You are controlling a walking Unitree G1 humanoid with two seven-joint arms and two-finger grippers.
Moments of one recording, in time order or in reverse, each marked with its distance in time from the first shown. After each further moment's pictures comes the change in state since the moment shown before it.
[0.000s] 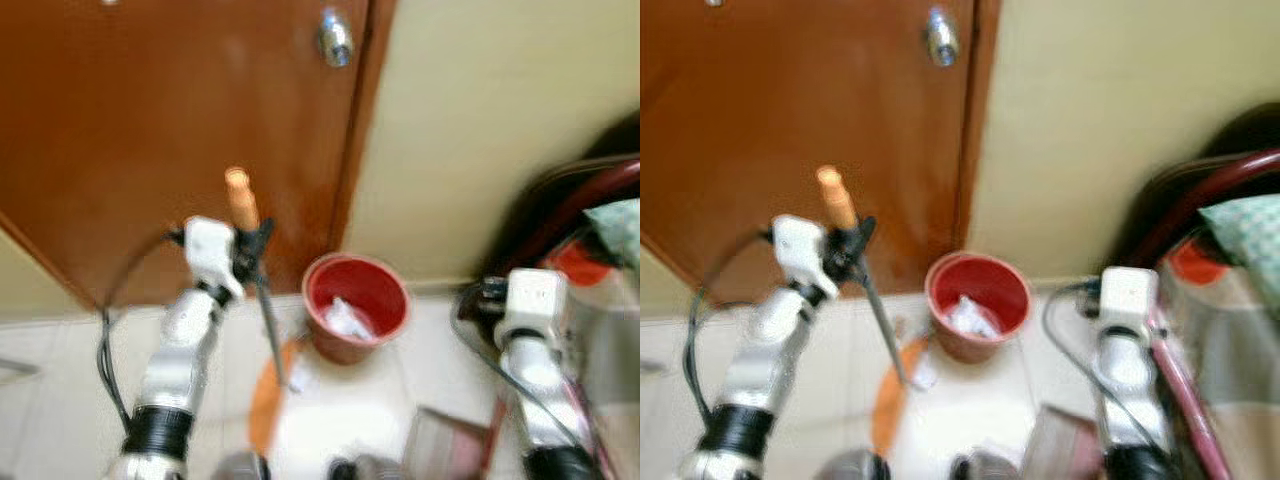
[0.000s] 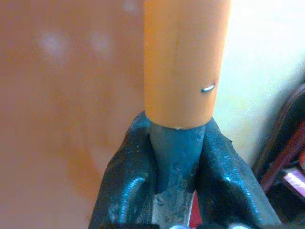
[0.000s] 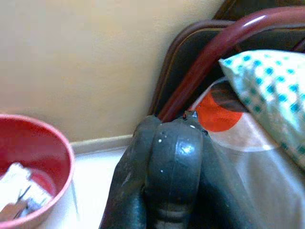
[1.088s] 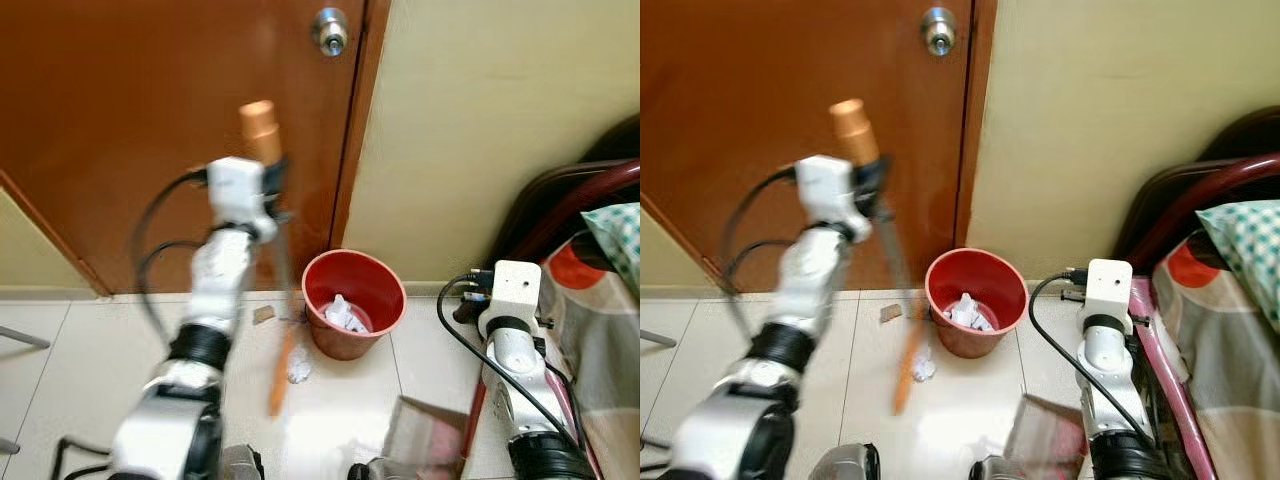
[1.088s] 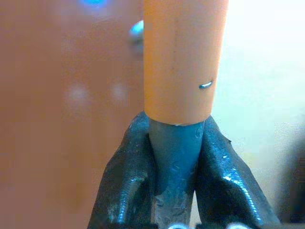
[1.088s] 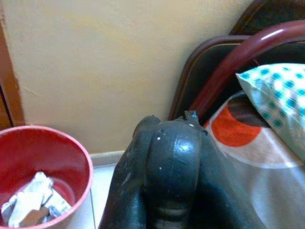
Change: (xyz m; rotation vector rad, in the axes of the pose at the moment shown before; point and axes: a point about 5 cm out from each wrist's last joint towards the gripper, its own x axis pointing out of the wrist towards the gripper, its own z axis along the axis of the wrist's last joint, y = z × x) left arm 0.076 -0.035 0.051 0.071 -0.208 -0.025; right arm 0.005 0.014 0.013 0.055 -0.040 0.026
